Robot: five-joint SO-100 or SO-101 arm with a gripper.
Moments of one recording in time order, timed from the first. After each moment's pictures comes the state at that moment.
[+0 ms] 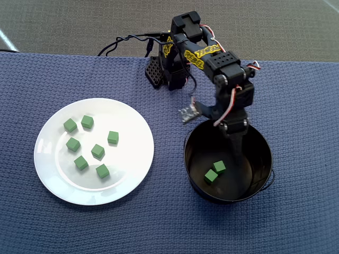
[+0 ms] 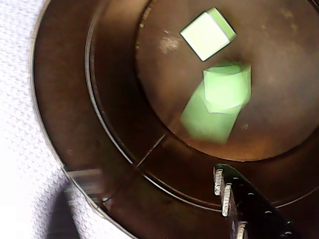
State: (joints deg) arm -24.9 87.3 69.3 80.4 8.8
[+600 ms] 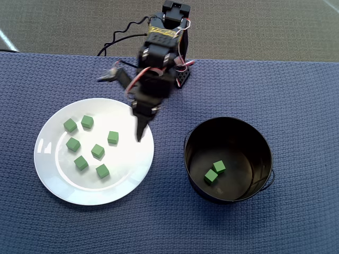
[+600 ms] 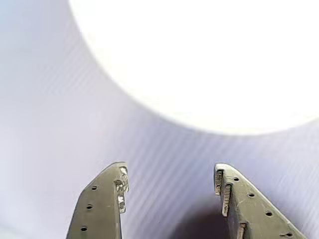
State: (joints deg) arm 17.6 104.2 89.0 80.4 -6.1
